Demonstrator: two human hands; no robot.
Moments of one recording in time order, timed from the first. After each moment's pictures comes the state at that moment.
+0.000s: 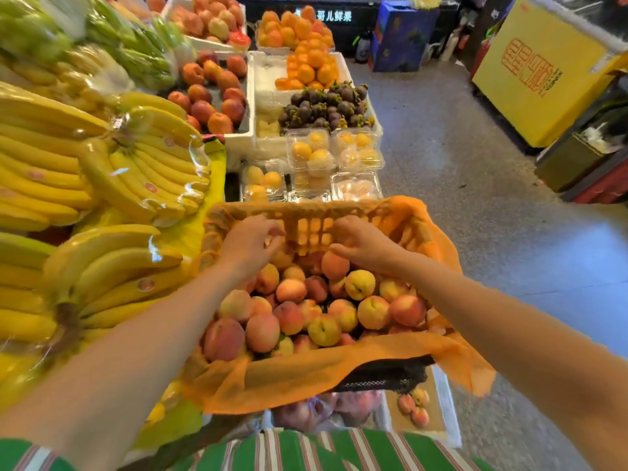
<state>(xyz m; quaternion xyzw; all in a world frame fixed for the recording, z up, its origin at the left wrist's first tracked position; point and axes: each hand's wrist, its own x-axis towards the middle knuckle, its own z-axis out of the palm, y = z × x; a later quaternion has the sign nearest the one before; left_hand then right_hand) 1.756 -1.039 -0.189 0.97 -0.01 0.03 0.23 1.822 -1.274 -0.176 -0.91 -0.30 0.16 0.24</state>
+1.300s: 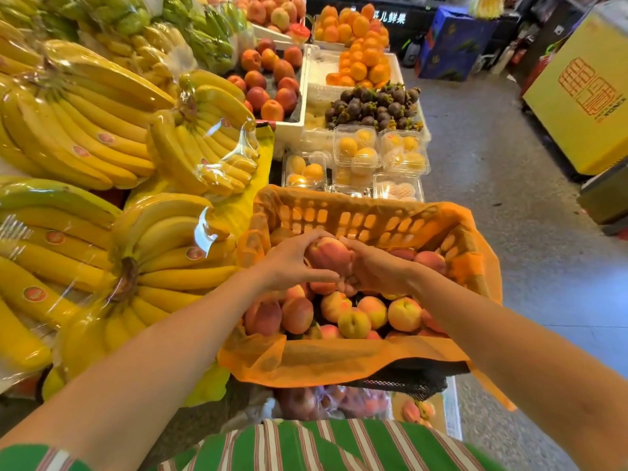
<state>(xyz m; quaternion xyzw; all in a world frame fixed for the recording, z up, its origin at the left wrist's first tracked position) 1.702 -1.033 -0.194 0.88 -0.04 -0.09 0.46 1.787 -1.226 -0.197 -0.61 -0.12 0.60 0.50</state>
